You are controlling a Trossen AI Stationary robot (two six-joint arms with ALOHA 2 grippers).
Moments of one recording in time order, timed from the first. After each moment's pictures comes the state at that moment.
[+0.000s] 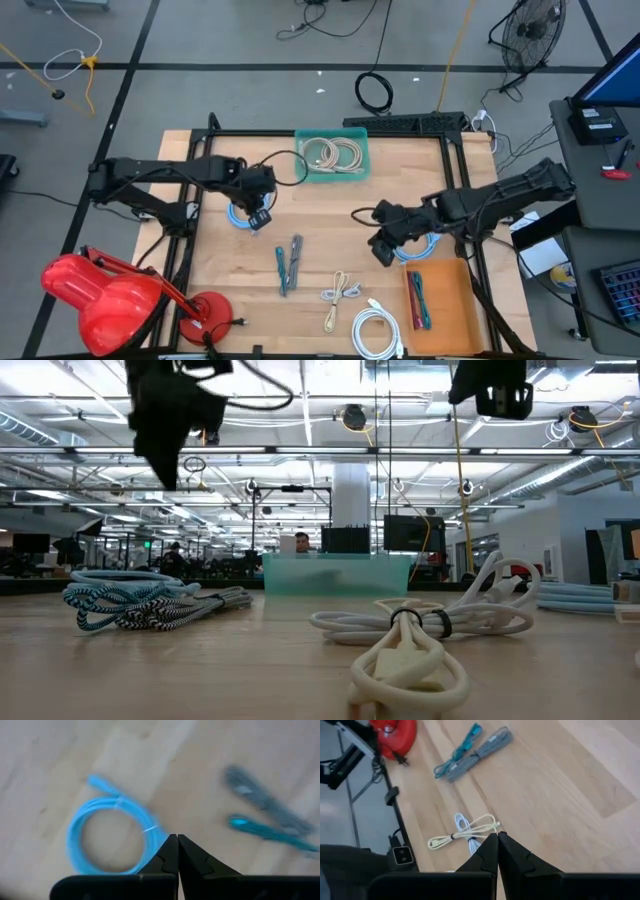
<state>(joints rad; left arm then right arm) 0.12 1.33 1.10 -1.07 -0.03 -0.42 0.27 1.28 1.12 -0.69 0.05 0.92</state>
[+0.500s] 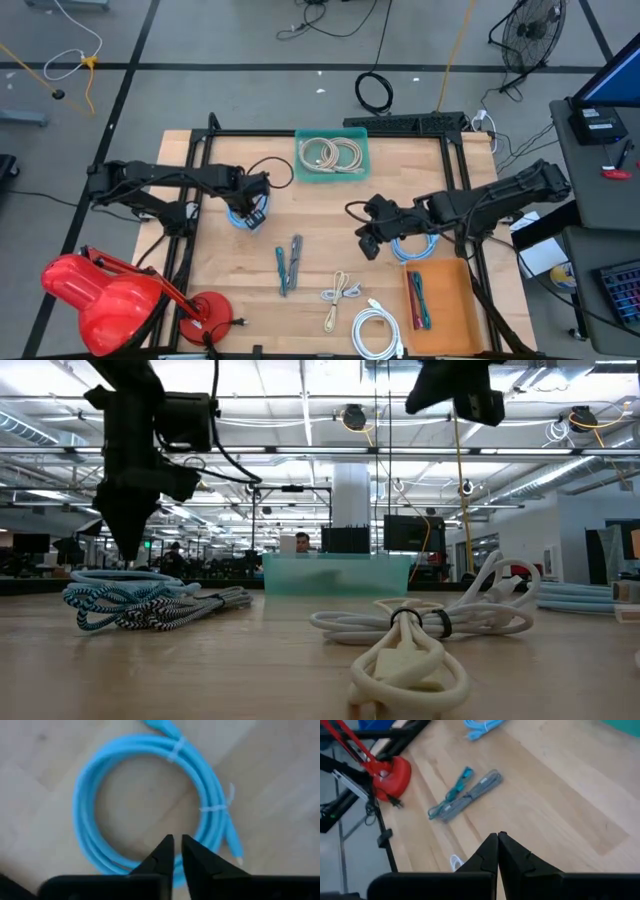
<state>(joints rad) 0.23 1.33 0.79 -0.93 -0.03 -0.52 0.27 1.34 1.12 -0.56 0.21 0.93</state>
